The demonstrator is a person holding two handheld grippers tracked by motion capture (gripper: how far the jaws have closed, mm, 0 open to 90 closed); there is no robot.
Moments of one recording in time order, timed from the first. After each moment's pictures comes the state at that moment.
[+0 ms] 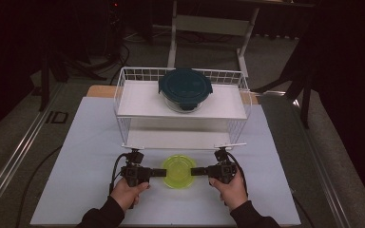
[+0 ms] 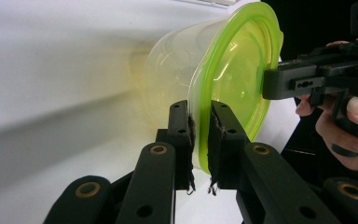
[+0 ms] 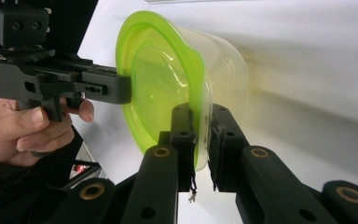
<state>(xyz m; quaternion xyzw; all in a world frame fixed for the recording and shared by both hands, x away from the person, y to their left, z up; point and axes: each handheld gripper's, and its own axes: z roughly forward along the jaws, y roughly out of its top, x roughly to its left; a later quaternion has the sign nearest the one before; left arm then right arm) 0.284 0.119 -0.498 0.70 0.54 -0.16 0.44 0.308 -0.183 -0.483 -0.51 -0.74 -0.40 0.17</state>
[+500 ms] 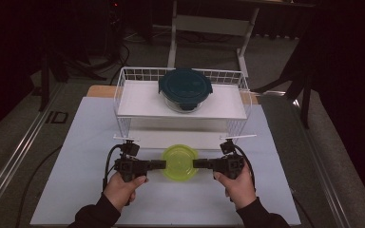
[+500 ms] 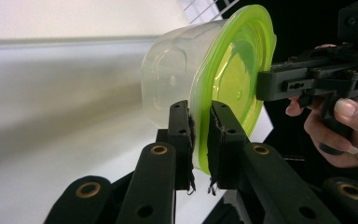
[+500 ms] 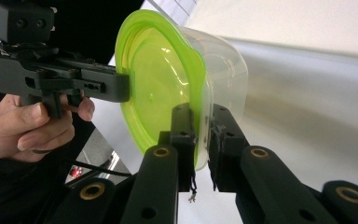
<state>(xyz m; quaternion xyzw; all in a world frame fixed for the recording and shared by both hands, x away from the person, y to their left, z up) 0.271 0.122 -0.431 0.70 0.52 -0.12 0.47 0.297 -0.183 -0.422 -0.47 -0.75 -0.44 0.14</state>
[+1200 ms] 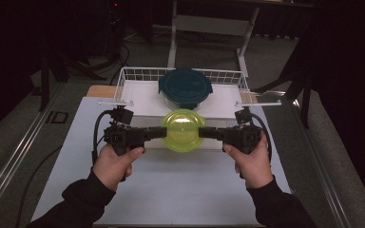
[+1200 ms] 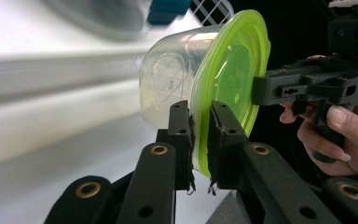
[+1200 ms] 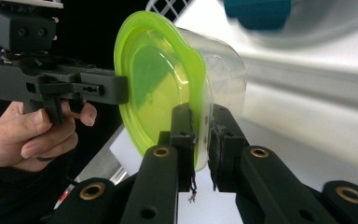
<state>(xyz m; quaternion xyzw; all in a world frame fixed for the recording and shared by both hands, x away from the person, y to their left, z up) 0.277 0.123 -0.309 0.70 0.48 -0.05 0.53 0.303 -0.184 -0.306 -0.43 -0.75 -0.50 0.07</state>
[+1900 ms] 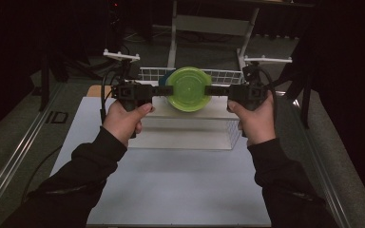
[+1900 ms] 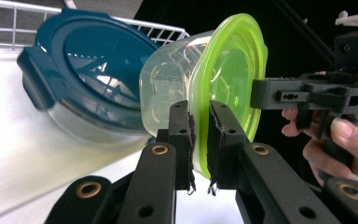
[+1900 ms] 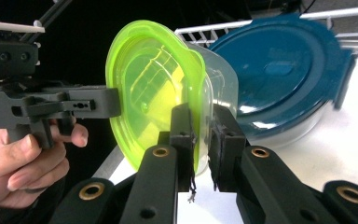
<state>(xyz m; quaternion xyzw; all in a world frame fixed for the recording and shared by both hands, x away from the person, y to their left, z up) 0.343 0.114 -0.255 0.68 0.49 -0.03 0.54 0.364 -0.184 -0.245 -0.46 -0.72 -0.52 0.03</state>
